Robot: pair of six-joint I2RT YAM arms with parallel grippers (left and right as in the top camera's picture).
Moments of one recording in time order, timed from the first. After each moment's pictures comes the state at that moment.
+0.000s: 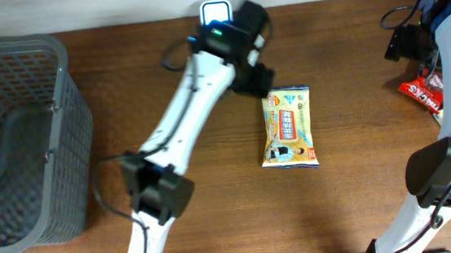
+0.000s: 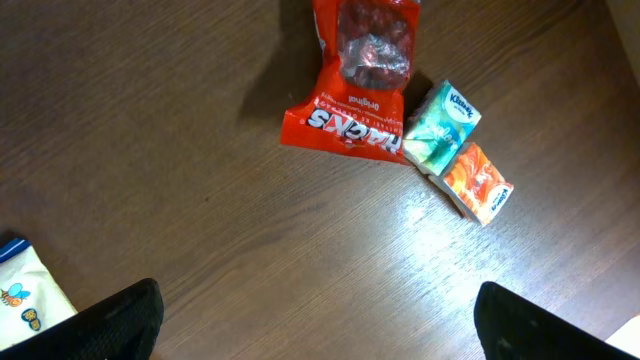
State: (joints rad) left arm -0.58 2.33 2.53 -1.47 0.01 -0.21; right arm -0.24 1.99 2.13 -1.47 0.29 0.32
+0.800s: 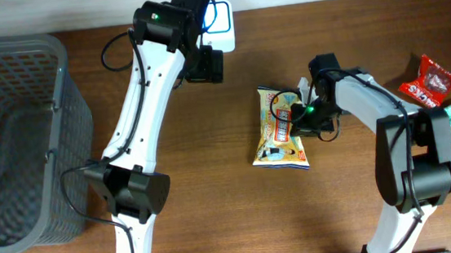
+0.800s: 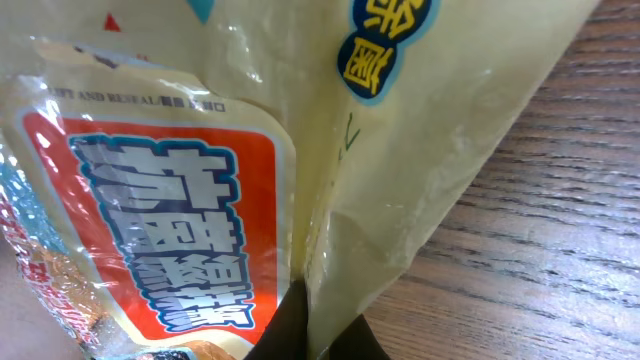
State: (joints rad) left arm -0.41 2.27 2.56 -1.60 -0.09 -0.27; right arm 0.09 2.00 1.30 -0.83 -0.38 0.16
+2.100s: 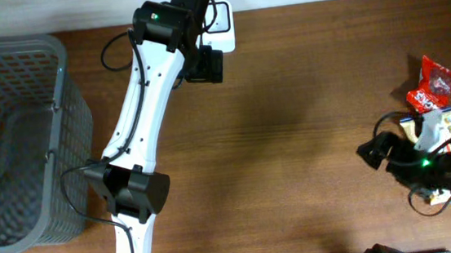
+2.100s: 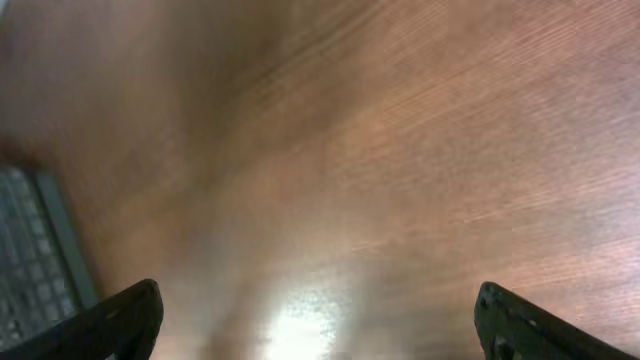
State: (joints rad) left arm -0.41 2.27 2.56 -1.60 -0.09 -0.27; right arm -0.47 1.03 1.05 -1.32 -0.51 0.12
